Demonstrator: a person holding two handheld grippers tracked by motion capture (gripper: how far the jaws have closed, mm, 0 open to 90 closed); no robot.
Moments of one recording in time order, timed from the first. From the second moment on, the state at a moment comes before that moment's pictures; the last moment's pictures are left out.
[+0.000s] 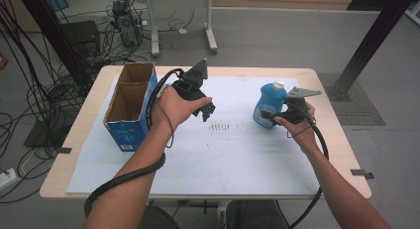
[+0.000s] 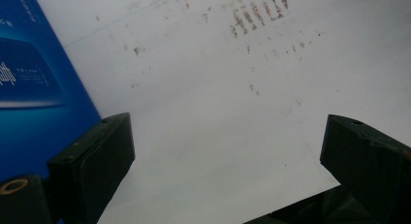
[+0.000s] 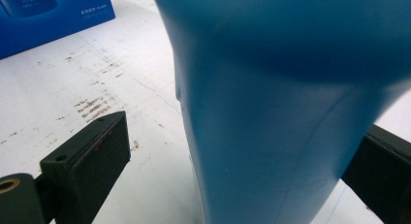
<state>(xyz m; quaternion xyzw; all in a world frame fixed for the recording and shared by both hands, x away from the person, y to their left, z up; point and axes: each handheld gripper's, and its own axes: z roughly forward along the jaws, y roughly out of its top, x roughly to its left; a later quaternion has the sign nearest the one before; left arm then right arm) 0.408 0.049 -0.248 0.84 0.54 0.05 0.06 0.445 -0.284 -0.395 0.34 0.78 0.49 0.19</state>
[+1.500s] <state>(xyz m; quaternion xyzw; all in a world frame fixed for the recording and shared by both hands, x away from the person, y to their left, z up) 0.408 0.047 -0.246 0.84 0.53 0.05 0.06 0.450 -0.285 -0.398 0.33 0.79 0.48 0.21</state>
